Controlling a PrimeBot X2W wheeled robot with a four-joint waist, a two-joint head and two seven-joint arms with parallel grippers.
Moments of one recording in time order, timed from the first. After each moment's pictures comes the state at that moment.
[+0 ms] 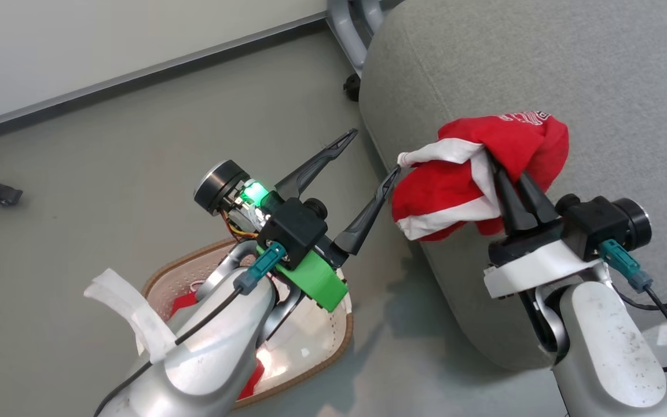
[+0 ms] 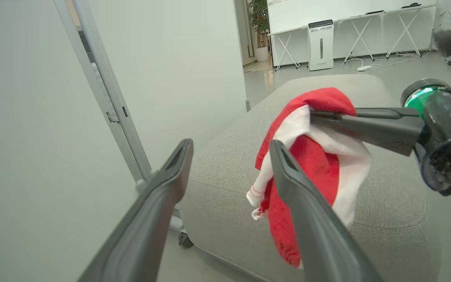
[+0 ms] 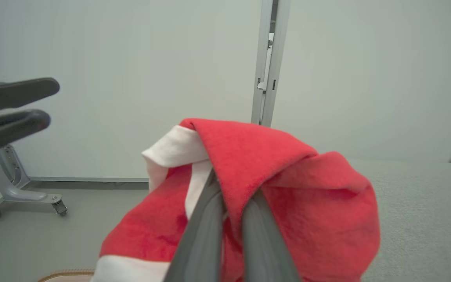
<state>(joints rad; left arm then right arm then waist) -0.61 0.13 -0.70 0.30 -0.19 -0.13 -0.26 -0.35 -0.05 0.13 0.15 0.09 0.13 -0.26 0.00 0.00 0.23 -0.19</state>
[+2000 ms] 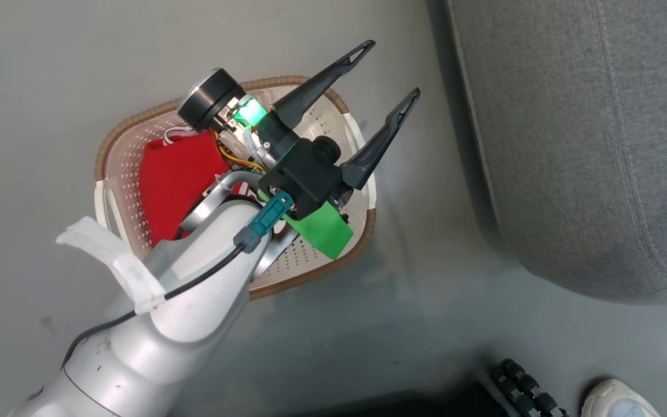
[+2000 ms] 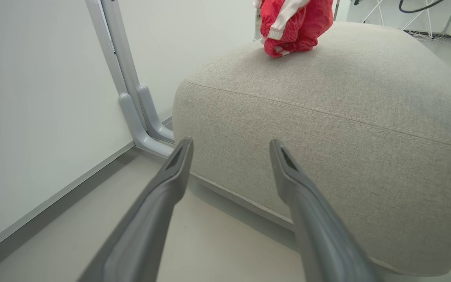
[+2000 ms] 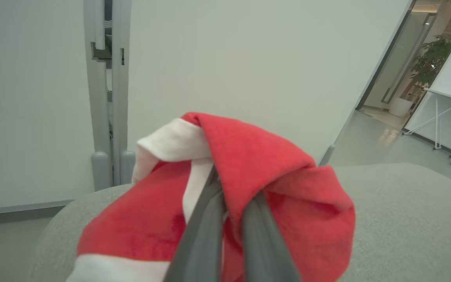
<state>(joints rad) -0.81 0.16 -0.72 0.26 -0.12 -0.13 -0.26 -1.10 -0.38 -0.31 0.54 0.10 0.13 -0.26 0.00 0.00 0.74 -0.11</state>
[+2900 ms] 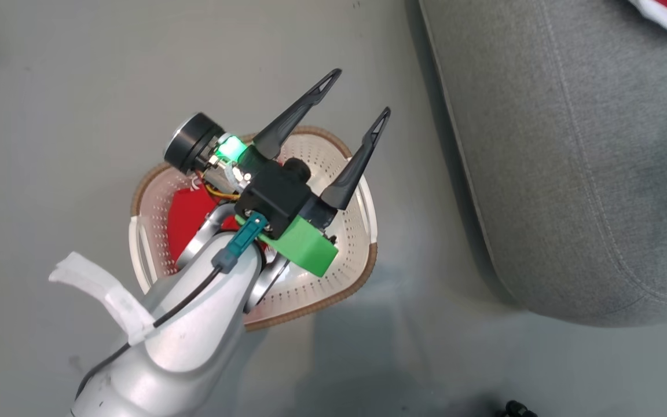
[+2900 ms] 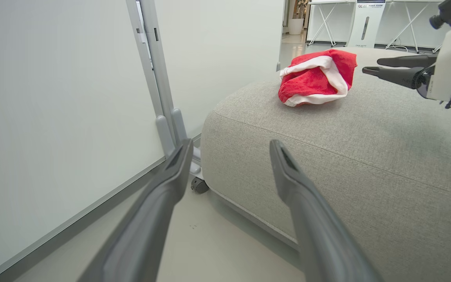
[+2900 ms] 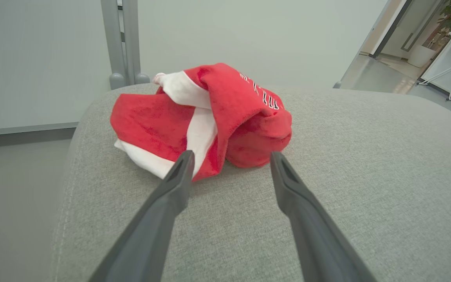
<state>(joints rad) -0.69 0.14 -0.64 0.23 -0.15 -0.10 -0.26 -0.66 -0.28 -0.32 0.50 0.08 0.13 -0.26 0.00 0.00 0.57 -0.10</state>
